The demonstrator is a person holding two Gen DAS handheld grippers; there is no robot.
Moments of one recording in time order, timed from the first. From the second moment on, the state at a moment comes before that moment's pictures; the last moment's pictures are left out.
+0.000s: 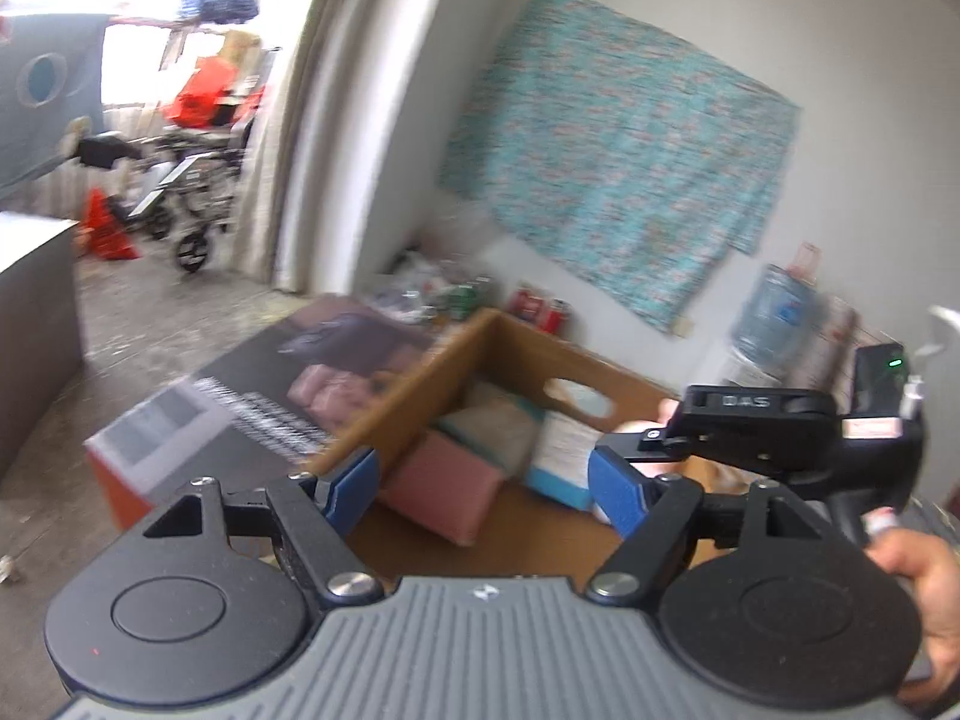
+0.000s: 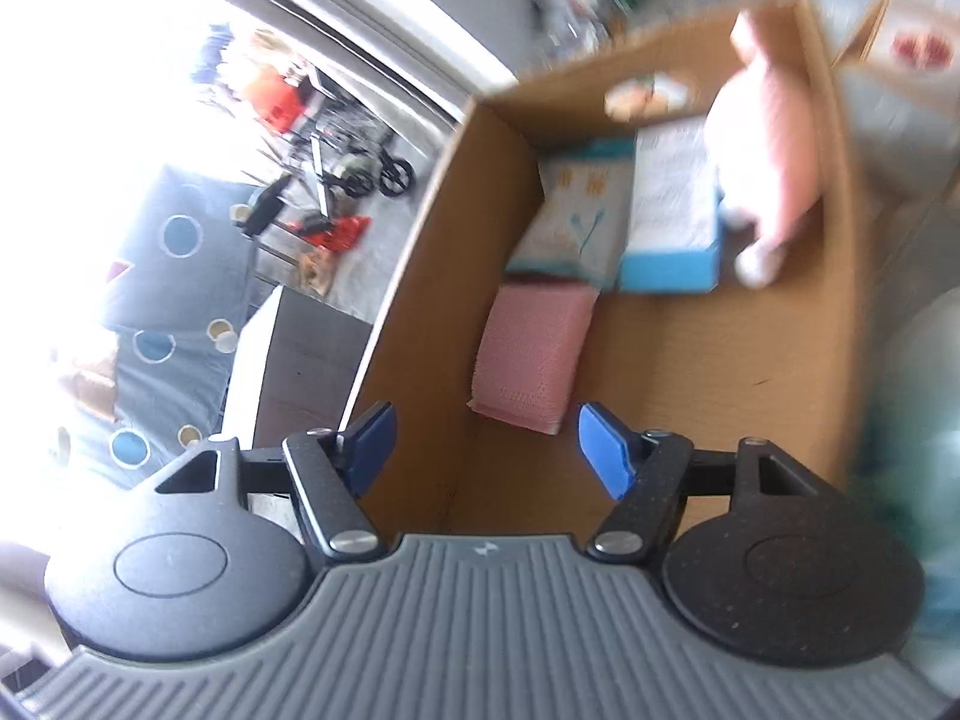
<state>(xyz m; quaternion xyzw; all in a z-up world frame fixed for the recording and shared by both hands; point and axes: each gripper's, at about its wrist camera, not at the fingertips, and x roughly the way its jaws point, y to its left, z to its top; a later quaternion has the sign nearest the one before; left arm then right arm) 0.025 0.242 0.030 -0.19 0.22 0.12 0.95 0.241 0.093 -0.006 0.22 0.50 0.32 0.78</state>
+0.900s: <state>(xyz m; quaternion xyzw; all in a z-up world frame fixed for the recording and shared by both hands) 0.280 -0.112 -0.055 -0.11 0.38 -0.22 0.89 0.319 -0.337 0.008 0.12 0.40 0.19 0.89</state>
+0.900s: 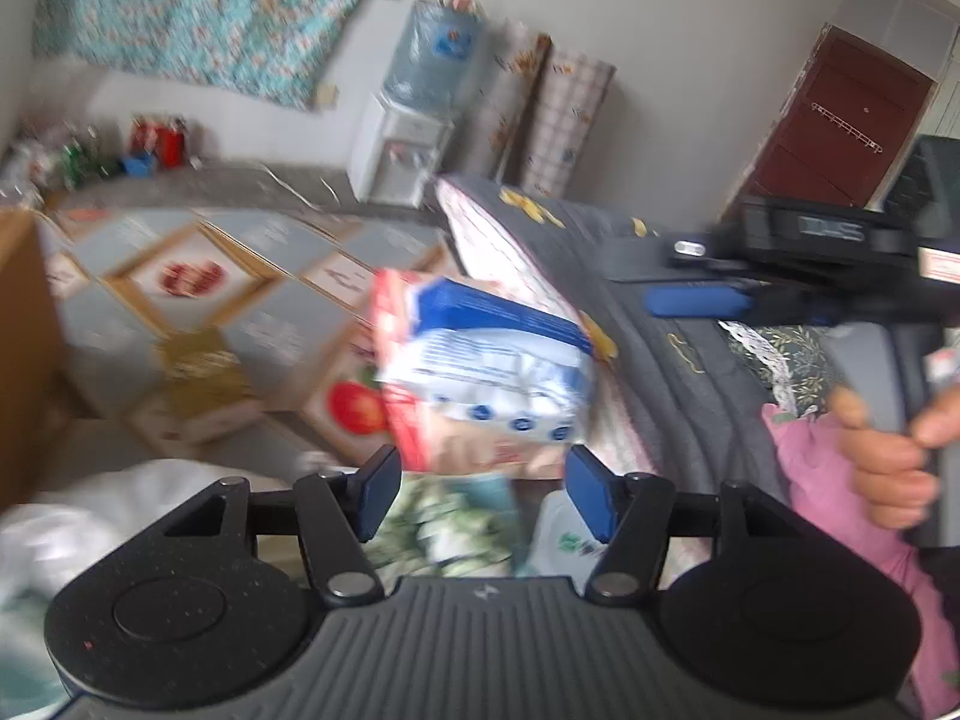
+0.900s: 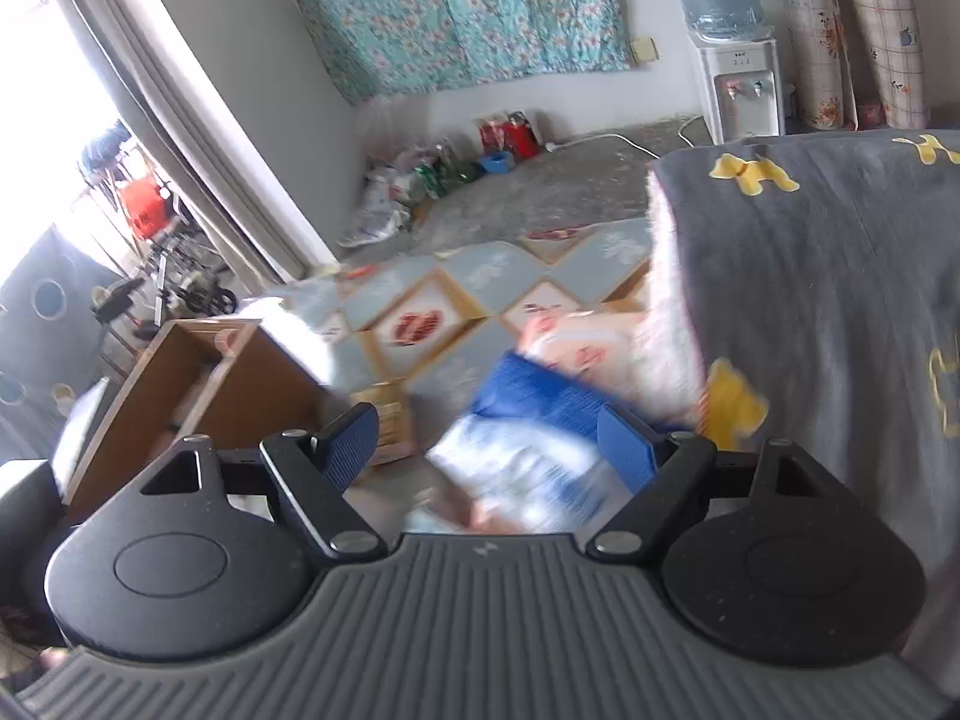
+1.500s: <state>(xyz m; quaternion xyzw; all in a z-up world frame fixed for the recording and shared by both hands) 0.353 -0.150 -0.100 -0.21 0.46 -0.20 0.84 0.387 -0.325 -0.064 0.14 0.49 0.20 0.84</state>
